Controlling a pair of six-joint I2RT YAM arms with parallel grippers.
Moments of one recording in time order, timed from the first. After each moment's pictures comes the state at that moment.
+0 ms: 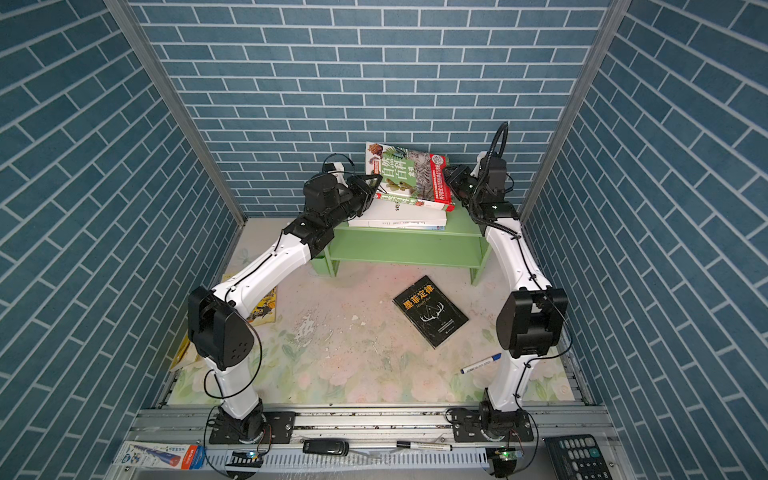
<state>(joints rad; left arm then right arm) -0.54 1.86 1.79 0.08 0.15 -1.26 0.16 1.85 1.86 -0.19 -0.35 0.94</state>
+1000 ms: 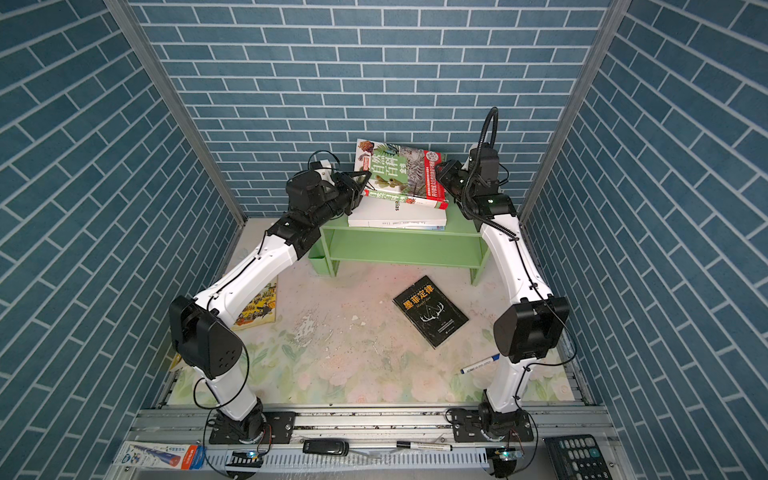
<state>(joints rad) -0.50 1.78 1.74 0.06 0.20 -1.31 0.25 1.82 1.99 -0.41 -0.23 0.86</state>
